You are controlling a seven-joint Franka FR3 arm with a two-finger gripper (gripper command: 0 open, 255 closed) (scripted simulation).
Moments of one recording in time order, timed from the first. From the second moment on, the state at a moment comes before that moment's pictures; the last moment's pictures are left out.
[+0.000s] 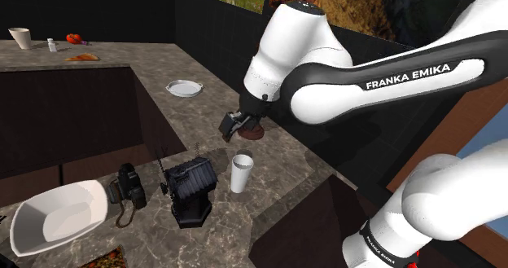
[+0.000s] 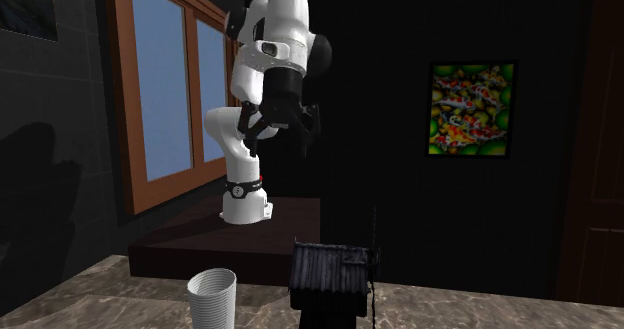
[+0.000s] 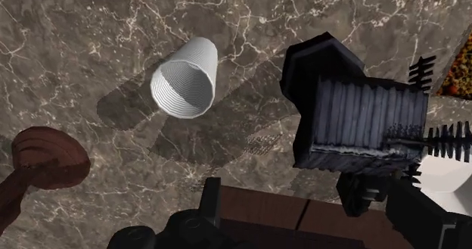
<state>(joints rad) -0.01 -0.44 0.54 -2.52 0.09 2.40 0.36</state>
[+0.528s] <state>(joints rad) -0.20 -0.11 0.82 -2.38 -0.27 2.58 0.77</state>
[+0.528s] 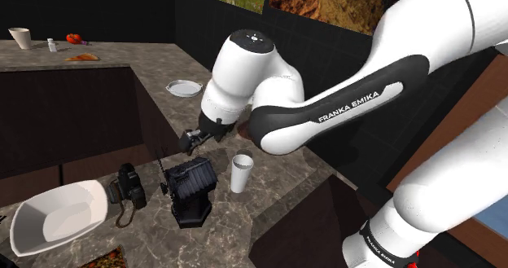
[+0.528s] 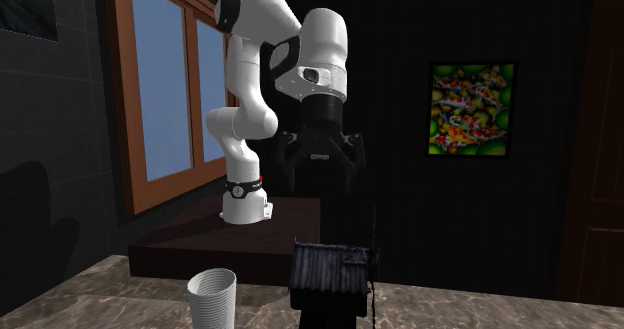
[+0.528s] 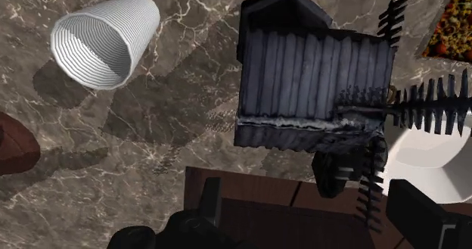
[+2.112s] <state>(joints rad) 0.02 0.45 0.69 -2.03 -1.09 2.52 1.45</state>
